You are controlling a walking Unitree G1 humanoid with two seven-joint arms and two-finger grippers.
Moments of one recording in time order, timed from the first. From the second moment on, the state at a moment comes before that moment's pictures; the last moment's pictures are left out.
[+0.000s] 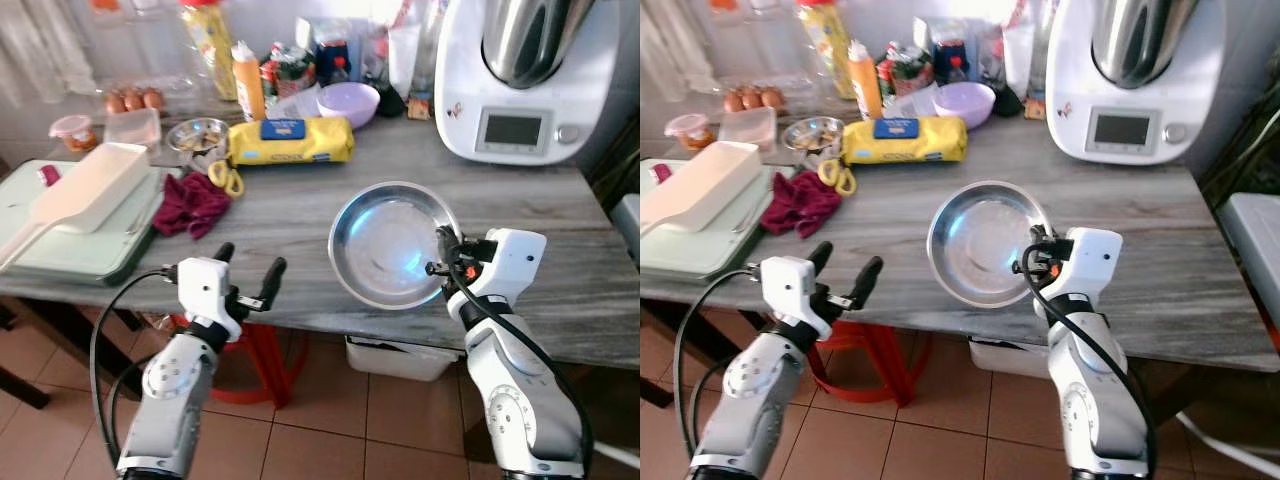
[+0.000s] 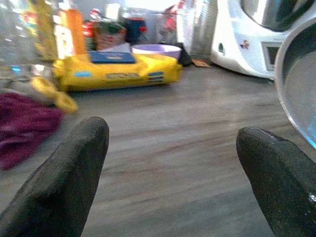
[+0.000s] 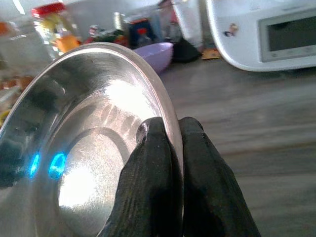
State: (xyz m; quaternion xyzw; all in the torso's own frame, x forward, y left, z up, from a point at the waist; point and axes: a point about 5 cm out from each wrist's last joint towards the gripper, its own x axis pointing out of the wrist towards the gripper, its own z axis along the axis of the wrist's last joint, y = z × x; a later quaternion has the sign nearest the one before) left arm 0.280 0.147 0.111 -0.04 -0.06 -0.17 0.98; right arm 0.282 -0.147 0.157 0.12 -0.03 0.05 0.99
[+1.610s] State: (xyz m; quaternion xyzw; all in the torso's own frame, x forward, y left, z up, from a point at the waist) left arm 0.250 0.143 0.098 -0.04 -0.02 -0.32 0.95; right arm 0.352 -0.125 0.133 0.17 0.12 0.06 0.98
